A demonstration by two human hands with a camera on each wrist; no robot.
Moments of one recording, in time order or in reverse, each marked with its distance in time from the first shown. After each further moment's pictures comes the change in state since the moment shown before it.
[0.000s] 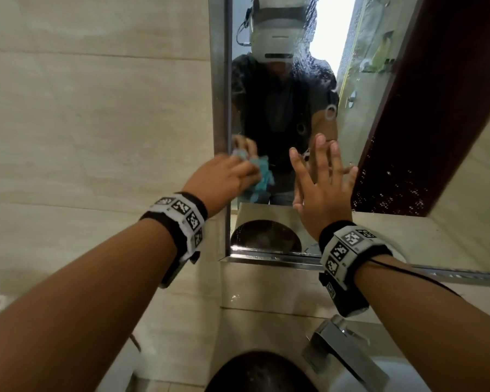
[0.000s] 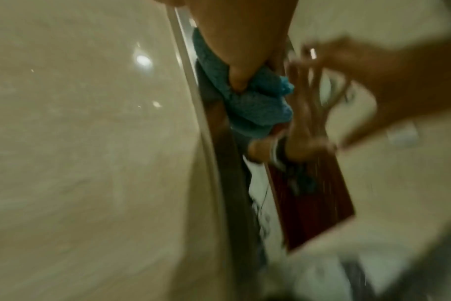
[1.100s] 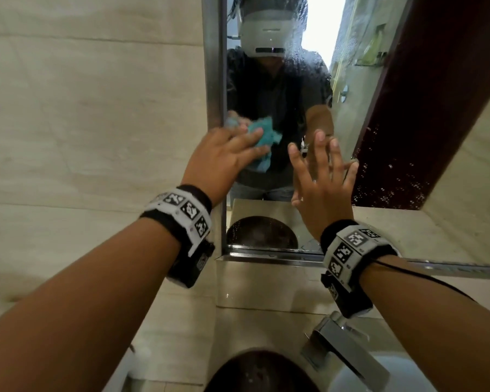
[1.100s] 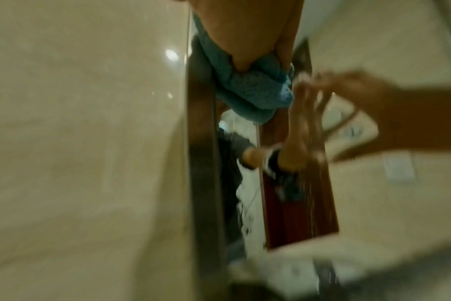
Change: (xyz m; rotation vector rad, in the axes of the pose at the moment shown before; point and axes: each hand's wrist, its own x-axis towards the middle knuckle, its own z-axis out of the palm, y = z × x) left_hand 0.019 -0.002 0.009 -0.043 0.205 -0.109; right_hand -0.001 -0.001 0.018 -0.062 0.134 0.003
